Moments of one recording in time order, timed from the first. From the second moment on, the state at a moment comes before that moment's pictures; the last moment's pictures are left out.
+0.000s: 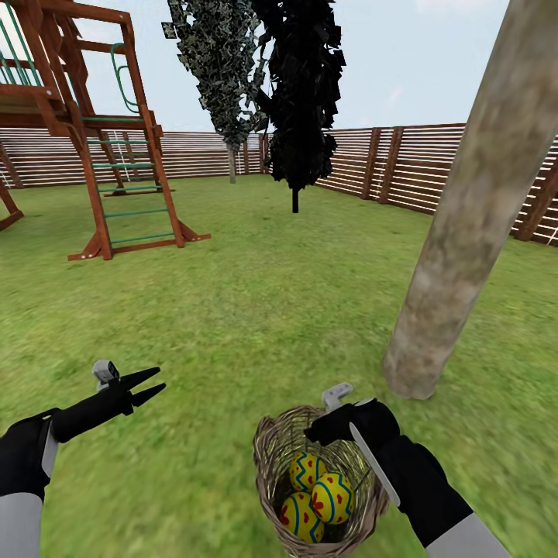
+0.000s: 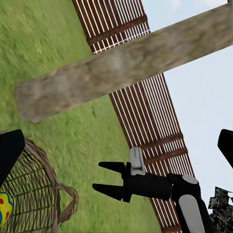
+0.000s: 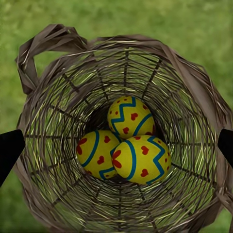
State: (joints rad) left arm -0.62 0.20 0.65 -0.88 -0.11 0.98 -1.56; right arm -0.51 -0.05 0.40 -1.29 -0.04 1.01 0.17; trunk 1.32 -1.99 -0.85
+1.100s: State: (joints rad) left arm -0.62 0.21 0.65 -0.88 -0.11 0.98 -1.56; right arm -0.51 -0.05 0.41 -1.28 -0.03 1.01 0.17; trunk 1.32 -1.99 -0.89
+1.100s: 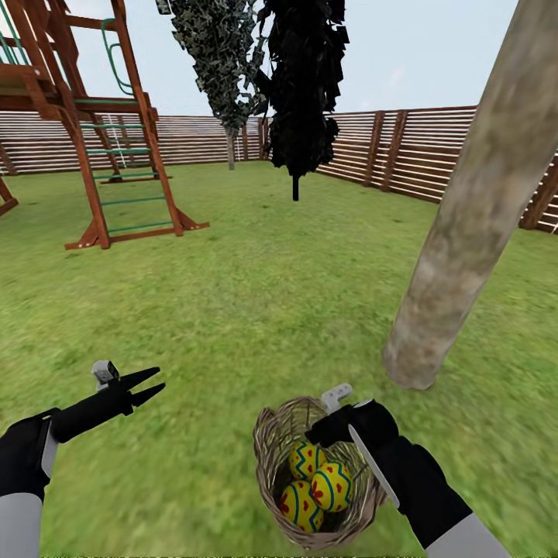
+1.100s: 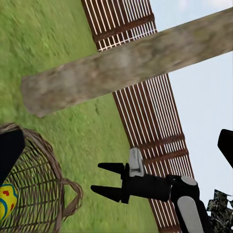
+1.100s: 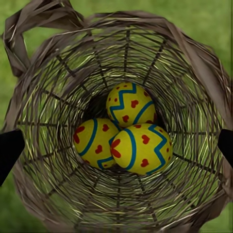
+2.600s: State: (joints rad) left arm -0.62 0.21 0.65 -0.88 -0.11 0.98 -1.56; right arm -0.52 -0.05 0.42 -1.23 -0.02 1.01 0.17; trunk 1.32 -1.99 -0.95
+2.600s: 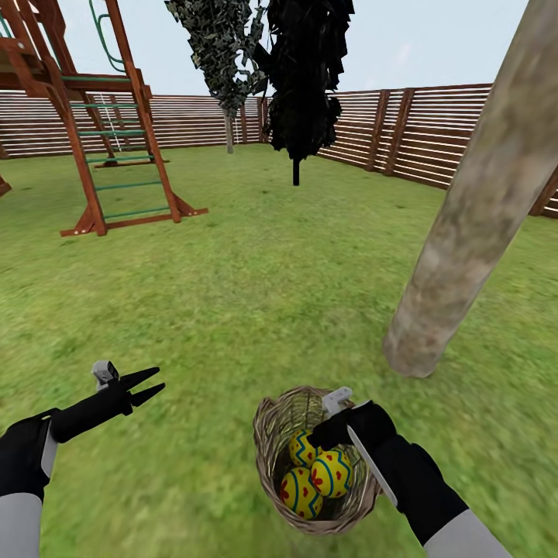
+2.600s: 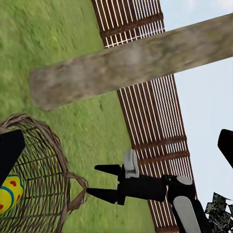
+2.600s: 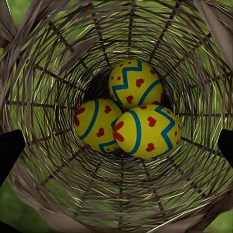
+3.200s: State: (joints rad) left arm -0.62 0.21 0.66 -0.88 -0.11 0.98 -1.56; right arm -0.52 -0.05 0.42 -1.23 -0.02 1.01 0.17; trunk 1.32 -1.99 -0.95
